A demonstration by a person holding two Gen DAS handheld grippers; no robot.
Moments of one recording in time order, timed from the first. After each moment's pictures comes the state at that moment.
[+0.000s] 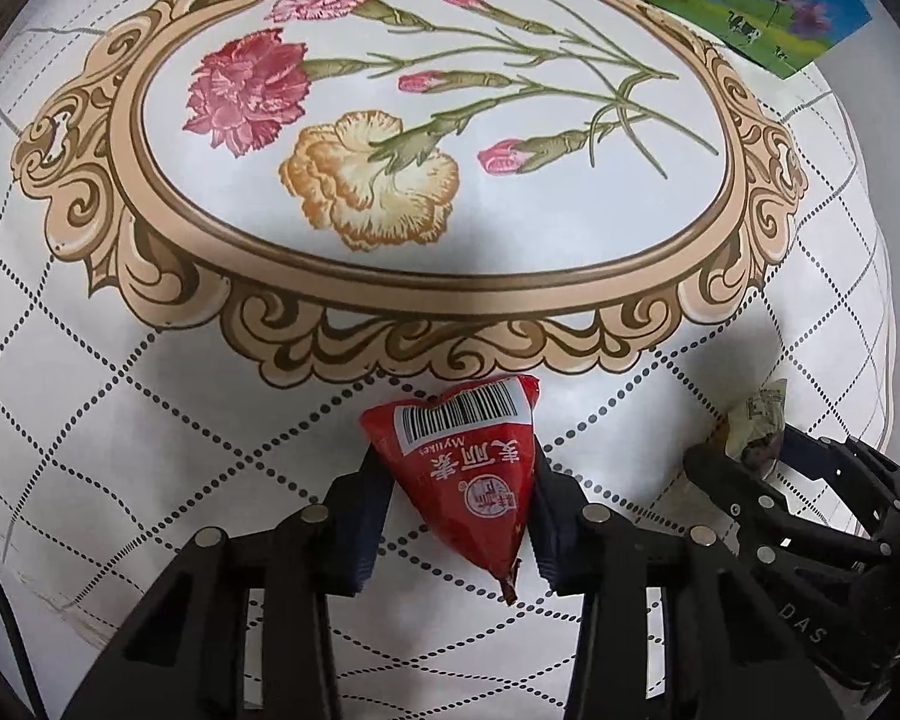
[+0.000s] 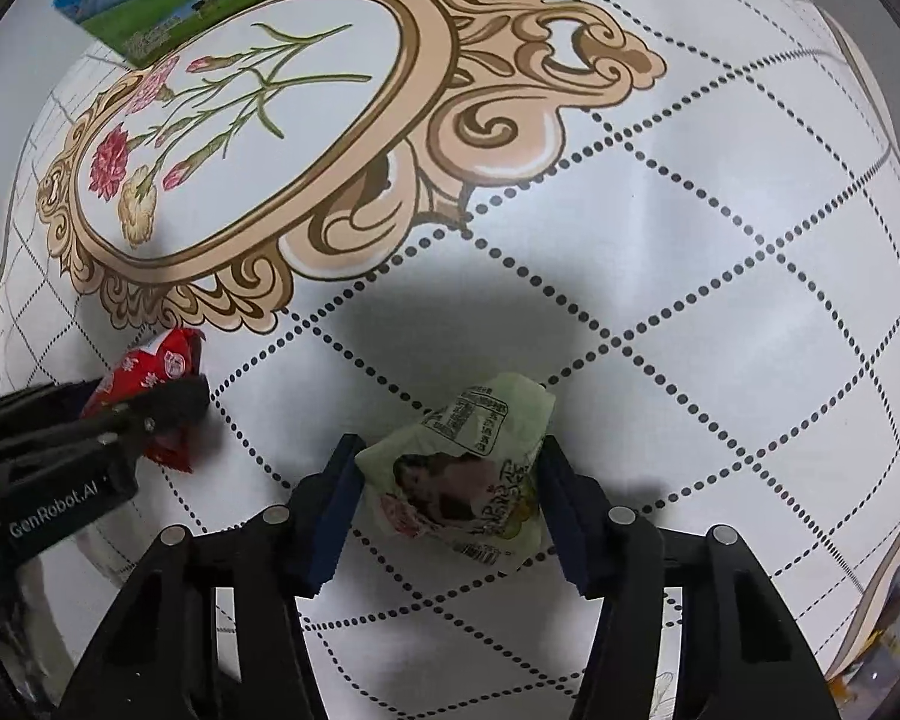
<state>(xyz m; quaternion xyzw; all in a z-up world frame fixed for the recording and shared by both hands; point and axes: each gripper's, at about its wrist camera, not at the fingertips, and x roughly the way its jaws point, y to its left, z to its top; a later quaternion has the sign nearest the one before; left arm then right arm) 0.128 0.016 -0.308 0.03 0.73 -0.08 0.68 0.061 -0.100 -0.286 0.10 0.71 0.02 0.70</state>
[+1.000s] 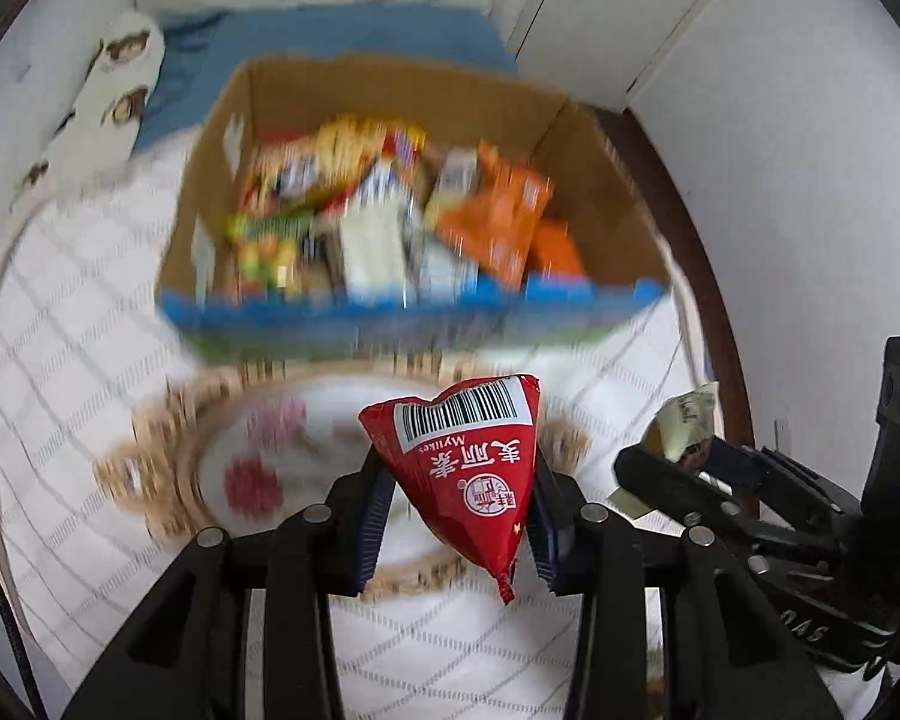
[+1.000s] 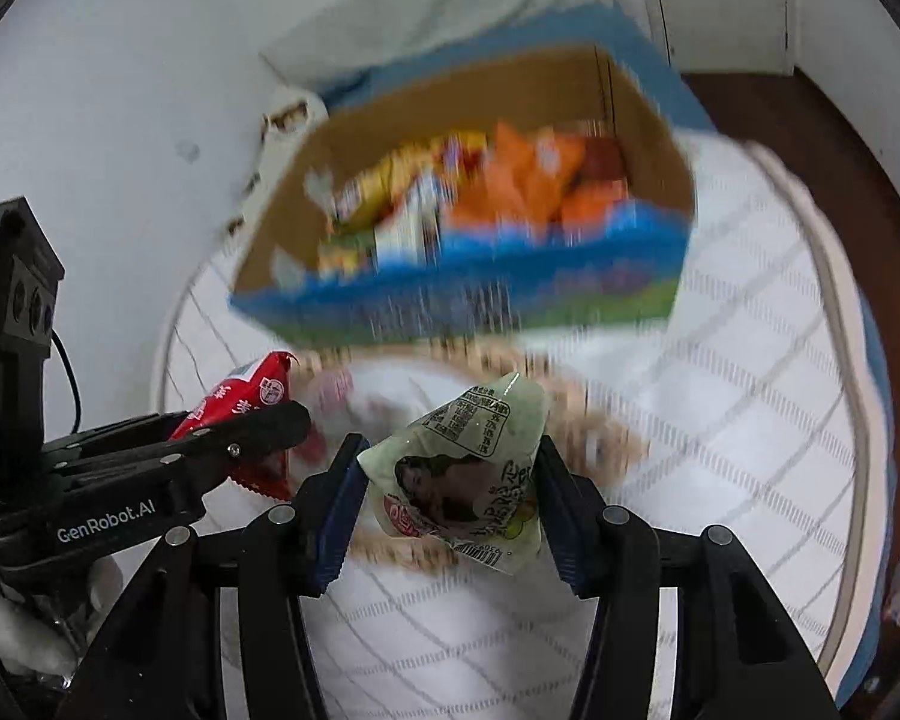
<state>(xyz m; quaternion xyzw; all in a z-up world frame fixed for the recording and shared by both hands) 0.267 -0.031 -0.105 -0.02 0.60 -0.18 0.78 0.149 -0.148 -0.095 0.19 0.55 0.07 0.81</state>
